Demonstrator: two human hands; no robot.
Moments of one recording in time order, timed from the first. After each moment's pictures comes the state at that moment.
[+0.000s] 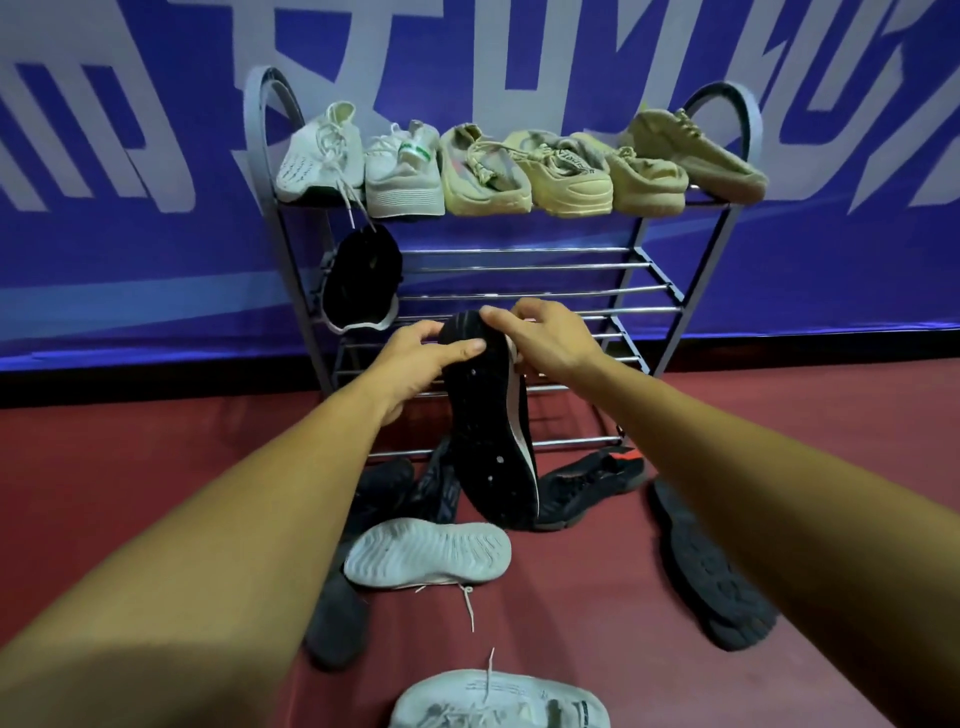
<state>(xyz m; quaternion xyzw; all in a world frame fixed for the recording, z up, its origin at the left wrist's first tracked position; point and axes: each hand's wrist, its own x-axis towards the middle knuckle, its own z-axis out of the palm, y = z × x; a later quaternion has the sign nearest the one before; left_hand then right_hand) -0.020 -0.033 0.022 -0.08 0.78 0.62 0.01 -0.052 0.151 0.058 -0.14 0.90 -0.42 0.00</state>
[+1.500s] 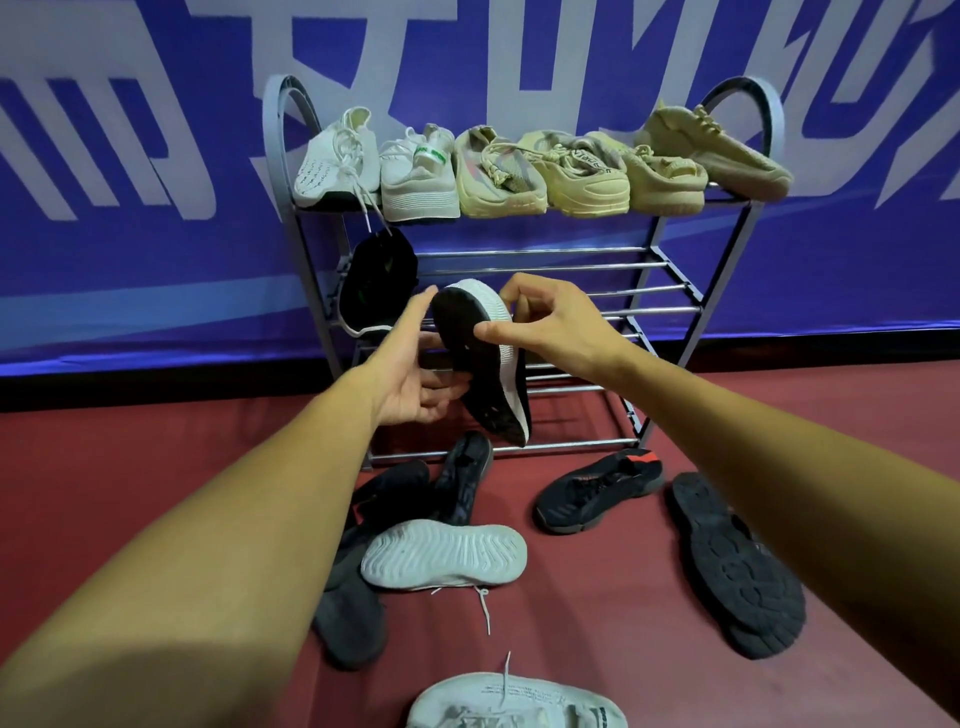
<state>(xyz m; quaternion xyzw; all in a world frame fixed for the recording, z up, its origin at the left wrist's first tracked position) -0.011 -0.052 0.039 -0.19 0.61 0.75 0.17 -0.045 0.151 0.073 -0.29 0.82 -0.49 0.01</state>
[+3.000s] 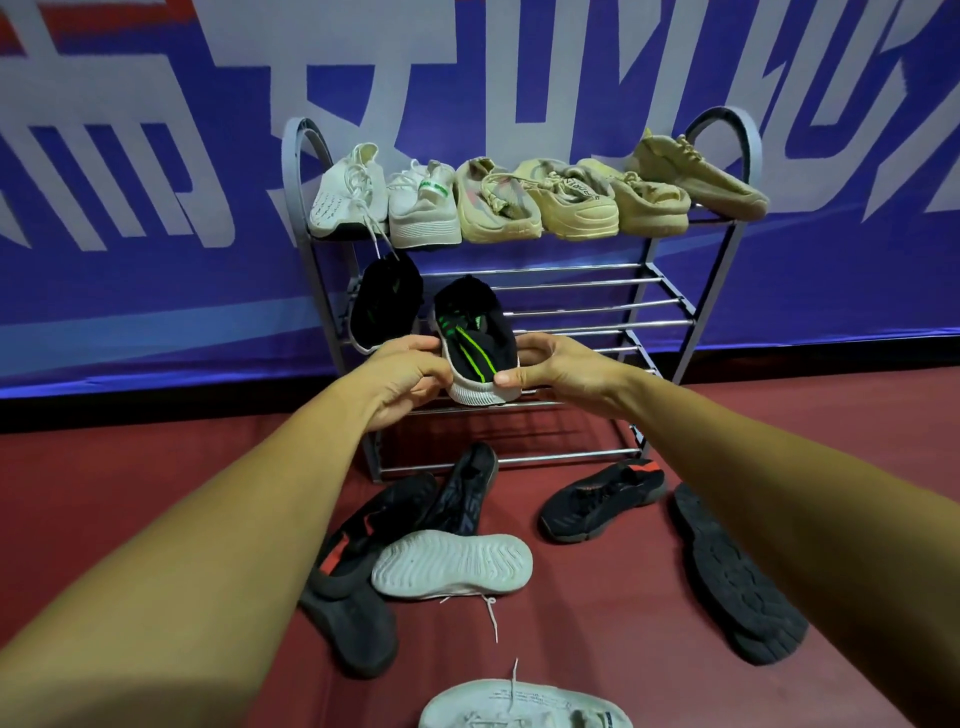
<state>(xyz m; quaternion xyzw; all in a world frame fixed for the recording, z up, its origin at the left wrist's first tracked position) 0.008 -0.051 0.059 -0.15 0.65 0.74 0.05 -0.060 0.162 0.044 -0.19 0.74 -0.59 0.26</state>
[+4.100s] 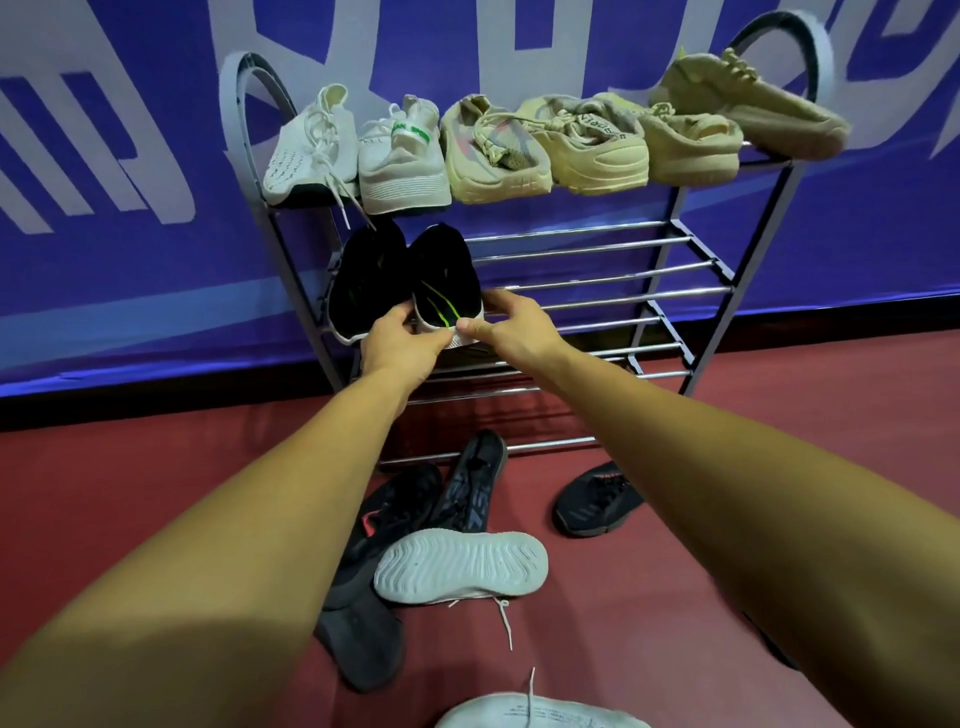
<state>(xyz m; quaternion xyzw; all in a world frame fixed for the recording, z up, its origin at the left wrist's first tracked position) -0.060 -0.055 0.011 -0.19 0.81 0.54 -0.13 -0.105 0.097 0.017 -0.16 0.82 -0.54 0.05</state>
